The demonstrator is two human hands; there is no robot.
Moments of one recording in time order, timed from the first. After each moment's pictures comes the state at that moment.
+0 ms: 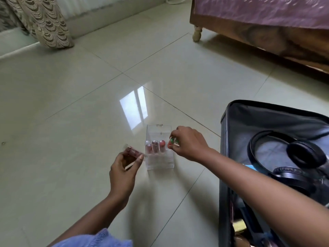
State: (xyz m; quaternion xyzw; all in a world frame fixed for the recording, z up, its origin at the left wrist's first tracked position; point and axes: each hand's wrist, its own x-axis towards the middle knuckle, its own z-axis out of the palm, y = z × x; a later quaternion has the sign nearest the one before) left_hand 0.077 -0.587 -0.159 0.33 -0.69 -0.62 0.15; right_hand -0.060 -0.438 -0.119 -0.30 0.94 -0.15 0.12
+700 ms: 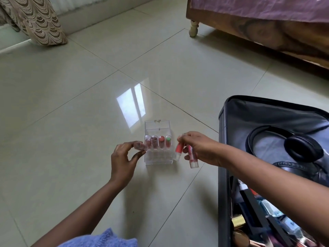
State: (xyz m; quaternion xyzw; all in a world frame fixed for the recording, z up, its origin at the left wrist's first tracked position) left_hand 0.051 -0.610 -0.183 0.17 -0.88 -0.40 0.19; right_hand -0.048 -0.410 -0.095 0.02 0.72 -0.54 0.44
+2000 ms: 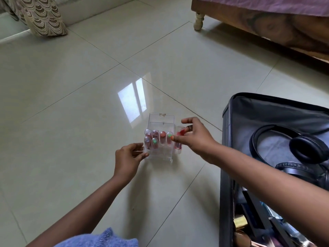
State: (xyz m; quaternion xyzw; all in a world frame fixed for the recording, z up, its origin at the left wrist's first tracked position) left_hand 0.045 -0.604 -0.186 0.27 -0.83 -0.48 0.06; right_hand -0.055 -0.427 -0.119 -0.01 0.79 -0.55 0.27
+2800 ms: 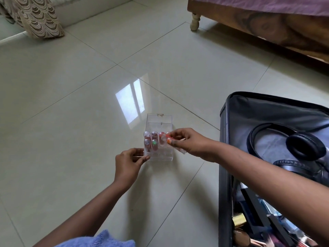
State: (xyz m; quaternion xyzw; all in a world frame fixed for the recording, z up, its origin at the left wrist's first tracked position) left_hand 0.053 -0.597 -0.192 0.27 -0.83 -0.49 0.07; right_hand -0.052 -0.423 -0.113 -0.11 0.76 -0.49 0.42
